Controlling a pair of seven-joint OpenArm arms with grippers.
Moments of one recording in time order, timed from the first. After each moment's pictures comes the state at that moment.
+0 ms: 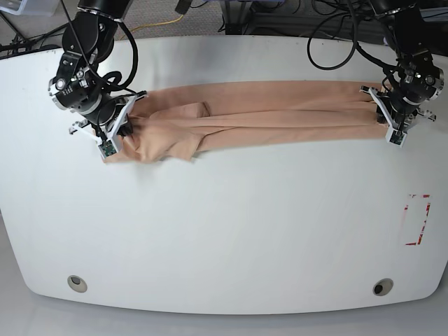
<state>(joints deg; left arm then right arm) 12.1 -14.0 -28.9 102.2 -5.6 -39.6 54.0 -7.7 5.8 23.4 108.0 16.1 41.1 -66.5</state>
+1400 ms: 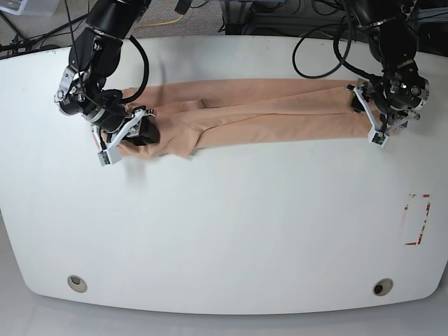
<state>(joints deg) 6.9 -8.3 -27.6 98.7 -2.2 -42.9 64.9 -1.1 2.6 29.4 90.9 35.0 40.9 -68.9</state>
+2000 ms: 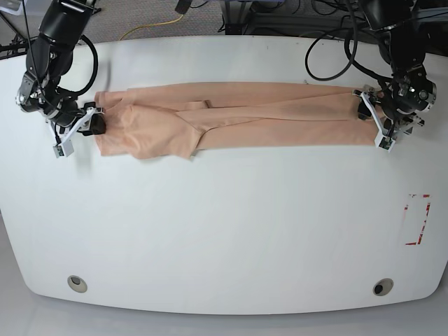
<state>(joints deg) 6.3 -12.6 -27.5 93.7 -3.6 -43.2 57.4 -1.5 20.6 29.7 75.8 34.3 41.1 -57.9</state>
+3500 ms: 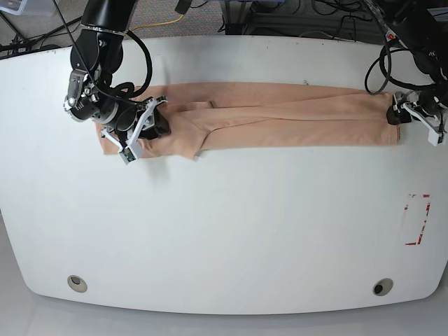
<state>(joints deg) -1.2 -19.1 -47.5 74.7 -27.0 -42.8 67.7 -3.9 7.0 17.0 95.2 29.1 40.9 -66.5</state>
